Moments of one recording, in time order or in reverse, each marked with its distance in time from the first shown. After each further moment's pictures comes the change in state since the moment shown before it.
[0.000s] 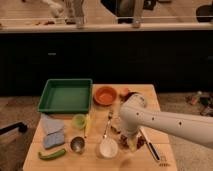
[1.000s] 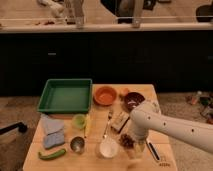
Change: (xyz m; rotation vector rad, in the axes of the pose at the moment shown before) arm 0.031 0.036 0.022 -0.022 -0.044 0.289
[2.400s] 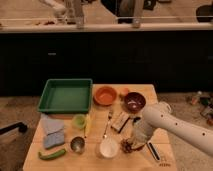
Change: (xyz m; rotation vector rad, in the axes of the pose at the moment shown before) arm 0.000 -0.007 0.003 0.043 -0.226 -0.075
